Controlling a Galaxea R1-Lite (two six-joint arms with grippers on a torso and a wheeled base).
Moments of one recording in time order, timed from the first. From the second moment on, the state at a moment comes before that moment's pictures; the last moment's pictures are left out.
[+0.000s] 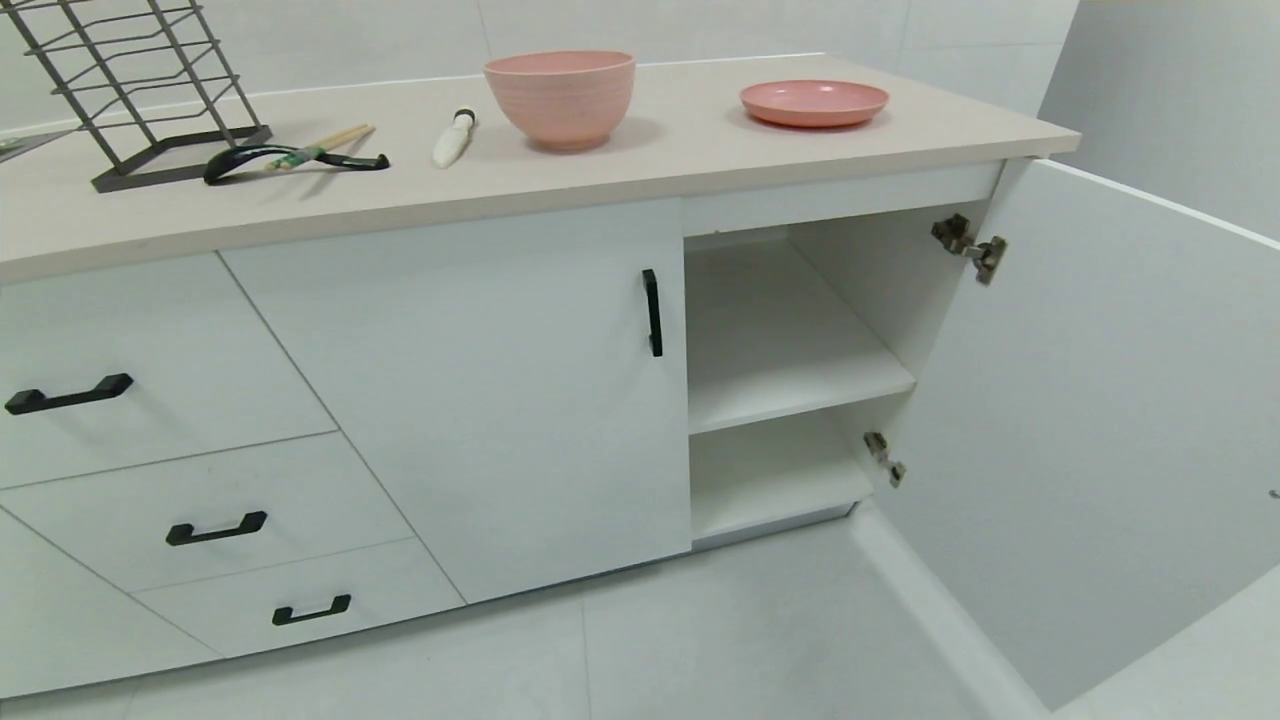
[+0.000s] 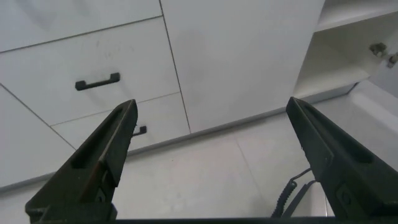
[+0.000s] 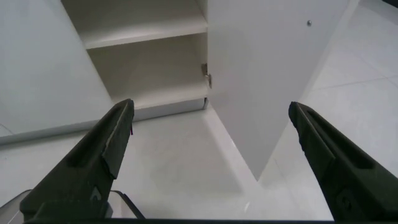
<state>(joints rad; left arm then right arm) 0.00 0.00 0.00 0.00 -0.02 0.08 0.00 0.00 0.00 0.00 0.02 0.01</state>
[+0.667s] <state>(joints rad) 0.00 0.00 0.00 0.00 -0.02 0.08 0.00 0.00 0.00 0.00 0.02 0.01</state>
